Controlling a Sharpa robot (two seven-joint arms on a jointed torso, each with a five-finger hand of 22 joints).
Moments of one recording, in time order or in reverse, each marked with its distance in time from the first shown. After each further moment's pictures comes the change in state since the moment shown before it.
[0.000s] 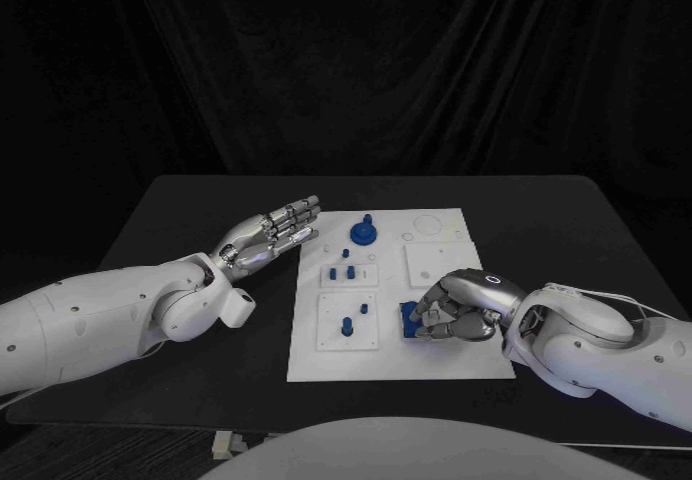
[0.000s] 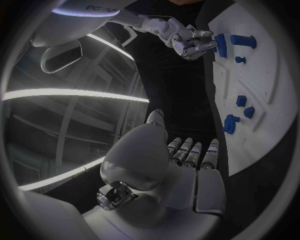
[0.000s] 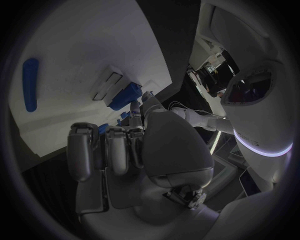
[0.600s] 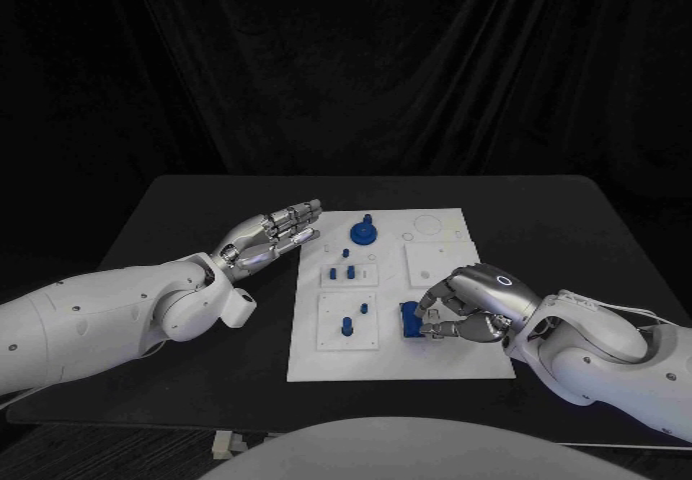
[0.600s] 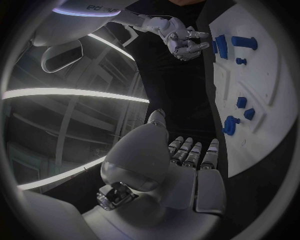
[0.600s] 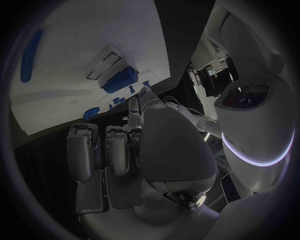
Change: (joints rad) left arm 0.000 0.002 0.000 -0.001 0.000 0.008 0.000; left_hand 0.023 -0.007 0.012 -0.001 0.009 0.029 0.032 0.006 0.005 0.004 0.004 0.008 0.001 0.004 0.004 0.000 0.001 0.000 0.000 0.000 0.000 0.002; right arm -0.016 -0.031 -0.004 0.028 -0.098 -0.170 0.069; right_hand 0.114 -0.103 0.048 0.090 -0.066 -0.029 -0.036 0.133 0.079 0.000 -0.036 0.000 0.000 0.000 -0.022 0.000 0.000 0.000 0.001 -0.015 0.011 0.000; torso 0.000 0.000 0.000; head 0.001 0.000
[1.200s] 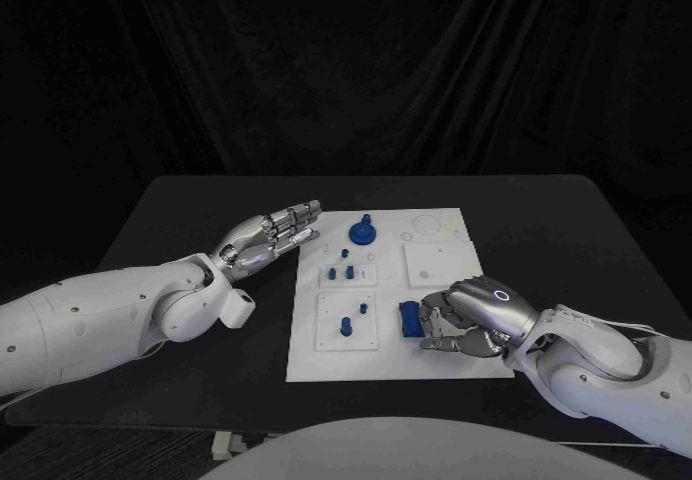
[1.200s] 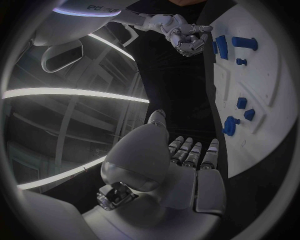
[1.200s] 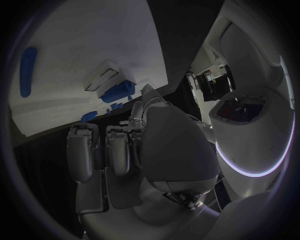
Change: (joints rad) left arm 0.000 0.003 0.000 -0.002 0.000 0.004 0.000; left_hand 0.003 0.003 0.003 -0.003 0.004 0.005 0.005 0.004 0.001 0.000 0.000 0.000 0.000 0.000 0.000 0.000 0.001 0.000 0.000 0.000 0.000 0.000; right arm -0.050 0.001 -0.001 -0.012 -0.087 -0.033 0.002; right_hand -0.040 -0.011 0.006 0.005 0.068 -0.263 -0.009 0.607 0.489 0.000 0.000 0.000 0.000 0.000 -0.007 0.000 0.000 0.000 0.001 -0.005 -0.004 0.000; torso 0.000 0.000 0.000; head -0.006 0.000
